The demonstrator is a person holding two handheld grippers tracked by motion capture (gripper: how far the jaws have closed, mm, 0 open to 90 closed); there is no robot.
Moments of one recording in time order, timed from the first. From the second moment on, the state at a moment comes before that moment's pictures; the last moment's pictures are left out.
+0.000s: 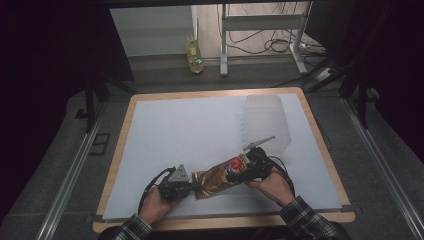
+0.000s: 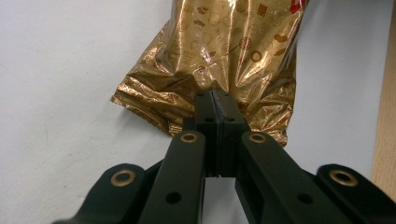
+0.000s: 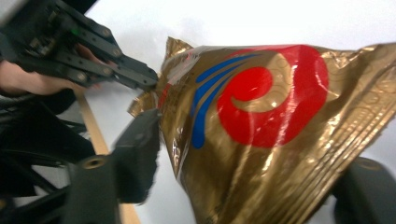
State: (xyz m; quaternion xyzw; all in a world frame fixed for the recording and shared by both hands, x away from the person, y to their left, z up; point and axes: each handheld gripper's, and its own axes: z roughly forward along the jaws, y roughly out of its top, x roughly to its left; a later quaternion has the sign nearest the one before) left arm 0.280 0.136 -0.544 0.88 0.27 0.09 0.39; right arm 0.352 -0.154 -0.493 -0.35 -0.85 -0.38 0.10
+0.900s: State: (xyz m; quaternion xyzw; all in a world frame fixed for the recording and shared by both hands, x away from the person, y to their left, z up) left arm 0.274 0.142 -0.532 0.85 0.29 0.12 0.42; right arm 0.349 -0.152 -0.458 -0.28 -0.87 -0.38 0.09
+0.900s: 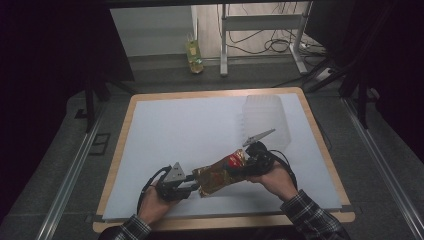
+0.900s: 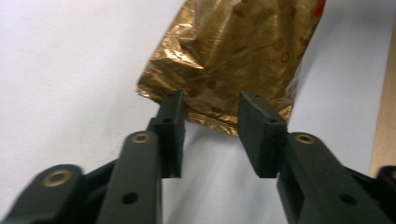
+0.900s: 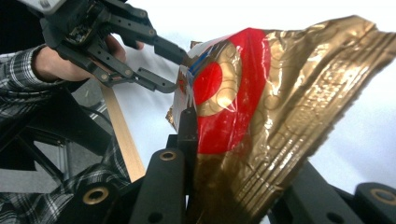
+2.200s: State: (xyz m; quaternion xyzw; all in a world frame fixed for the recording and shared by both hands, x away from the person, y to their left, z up) left arm 0.277 0.154 -0.528 0.81 0.32 0.14 0.47; right arm 0.372 -0.179 -0.395 -0.22 -0.90 -0.38 -0.03
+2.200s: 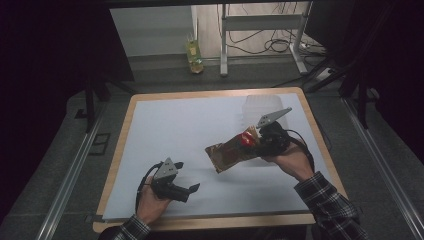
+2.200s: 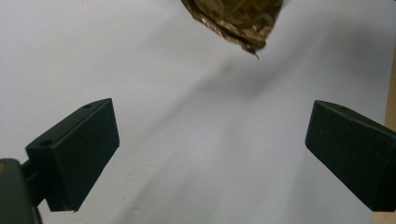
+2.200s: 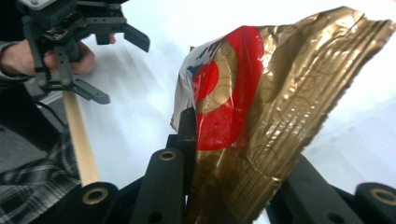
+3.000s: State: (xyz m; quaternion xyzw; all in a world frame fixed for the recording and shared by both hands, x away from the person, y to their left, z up) left arm 0.276 0.155 -0.528 0.81 0.31 0.15 0.47; right arm 0.399 -0.199 -0.350 -0.18 -0.91 -0.37 -0.09
